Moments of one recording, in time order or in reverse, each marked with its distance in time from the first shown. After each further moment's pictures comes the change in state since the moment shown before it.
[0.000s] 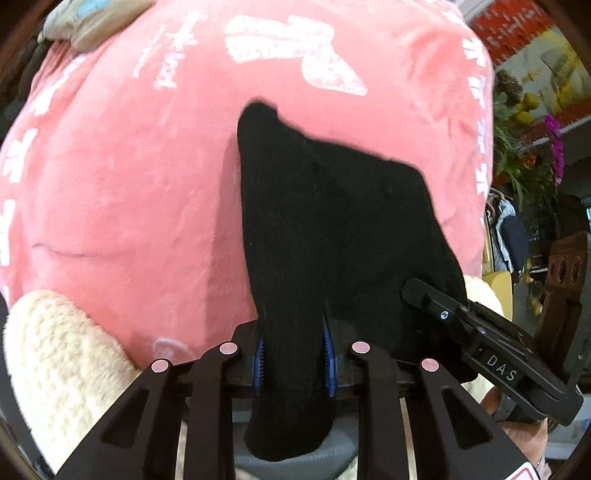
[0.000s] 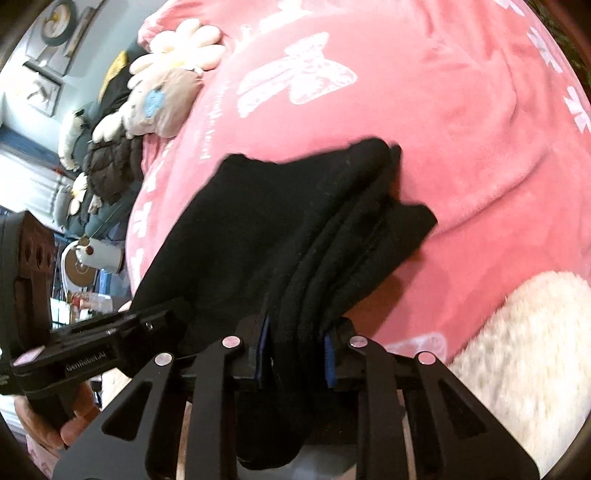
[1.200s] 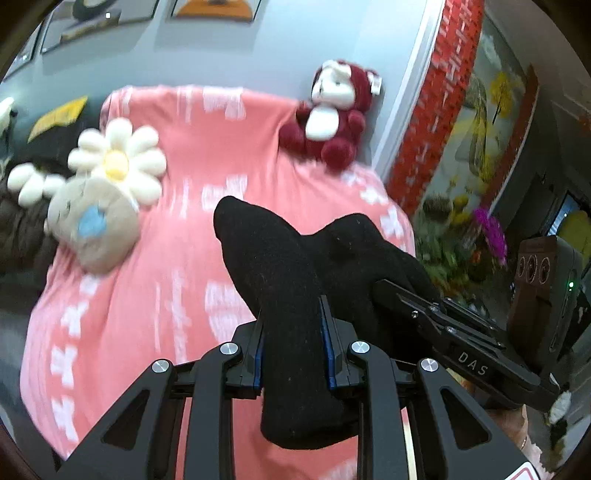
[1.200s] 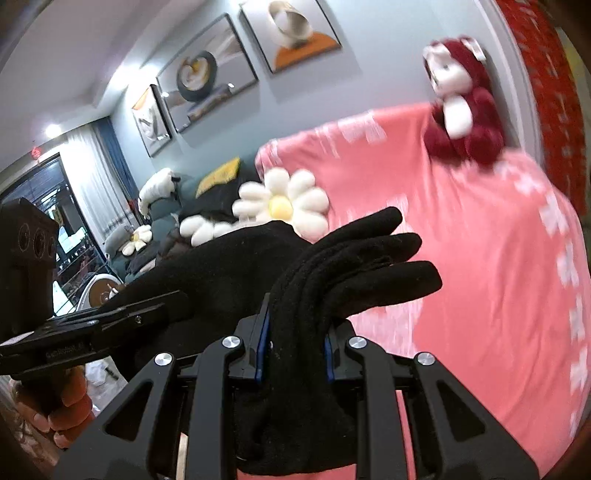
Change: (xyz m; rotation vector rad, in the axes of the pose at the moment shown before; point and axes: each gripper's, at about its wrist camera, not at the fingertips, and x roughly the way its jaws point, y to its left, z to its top) left arm -0.270 -0.035 0.125 0.210 -0.695 -0.079; right arm -0.168 0.145 0.187 -0.404 -0.605 0.148
